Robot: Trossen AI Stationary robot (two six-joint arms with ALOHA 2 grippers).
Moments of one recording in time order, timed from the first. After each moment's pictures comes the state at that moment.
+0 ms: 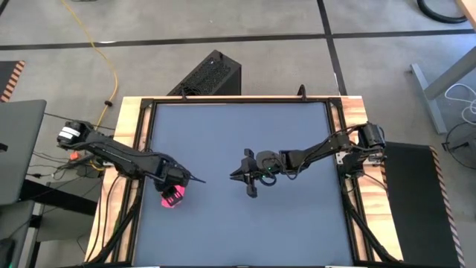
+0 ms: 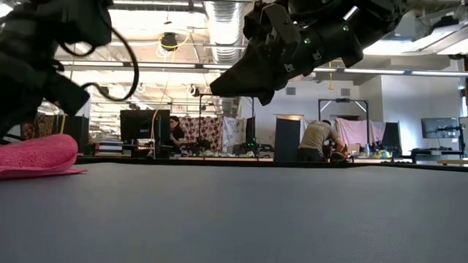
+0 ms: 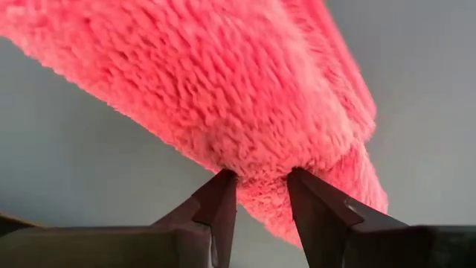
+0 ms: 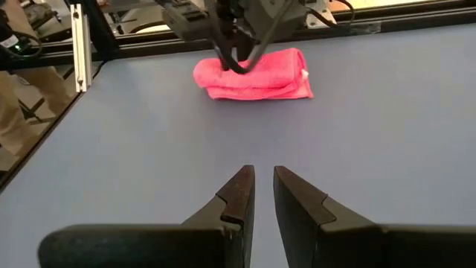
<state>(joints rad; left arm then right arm) -0.25 1.26 0.61 -0.83 0.25 -0.97 0.11 1.73 0.90 0.47 0.00 0.15</state>
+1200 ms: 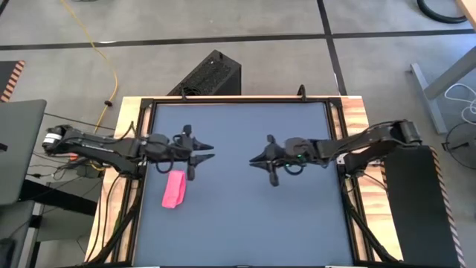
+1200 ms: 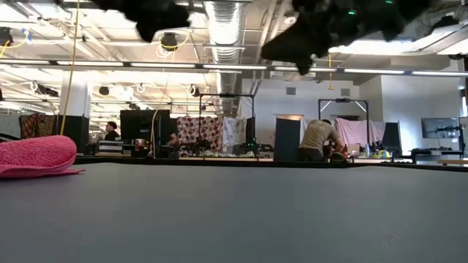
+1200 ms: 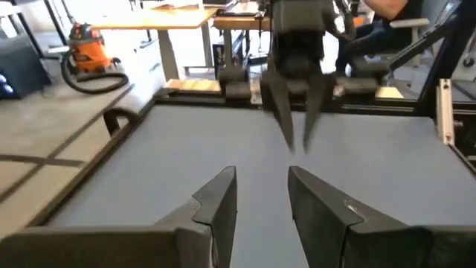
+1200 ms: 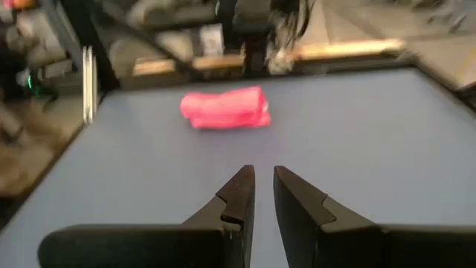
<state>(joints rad) -0.09 0.99 0.68 0.15 -0.27 -0.02 0.07 1.35 0.74 0.31 0.01 0.10</state>
